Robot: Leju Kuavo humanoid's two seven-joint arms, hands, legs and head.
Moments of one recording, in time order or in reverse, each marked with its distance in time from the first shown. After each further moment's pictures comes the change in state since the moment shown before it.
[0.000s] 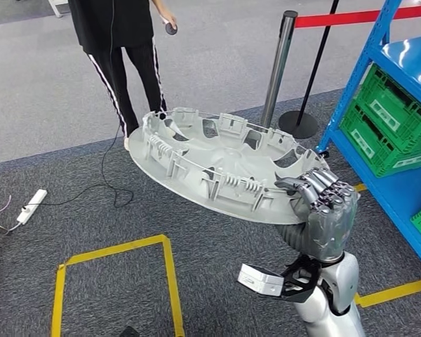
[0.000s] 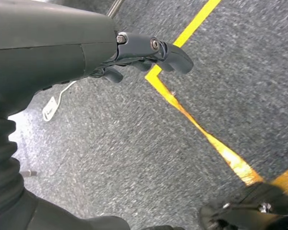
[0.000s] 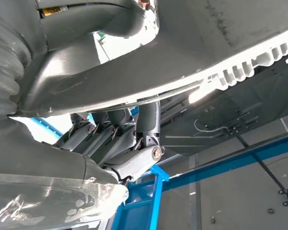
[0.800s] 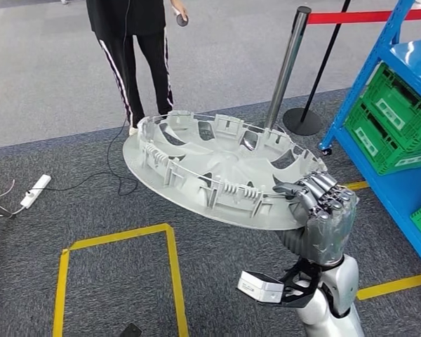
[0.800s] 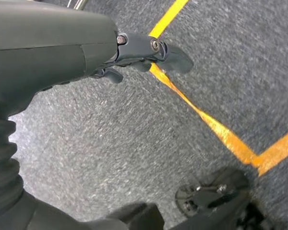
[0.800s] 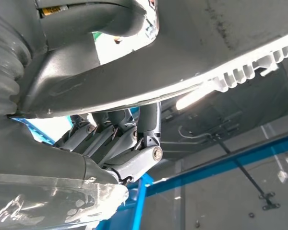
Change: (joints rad) left arm 0.002 -0.005 0.006 0.000 0.046 -0.055 -0.110; right arm 0.011 0.000 0.000 0.001 -0.016 0.000 -0.037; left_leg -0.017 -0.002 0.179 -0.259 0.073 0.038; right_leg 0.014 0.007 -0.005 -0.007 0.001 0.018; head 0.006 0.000
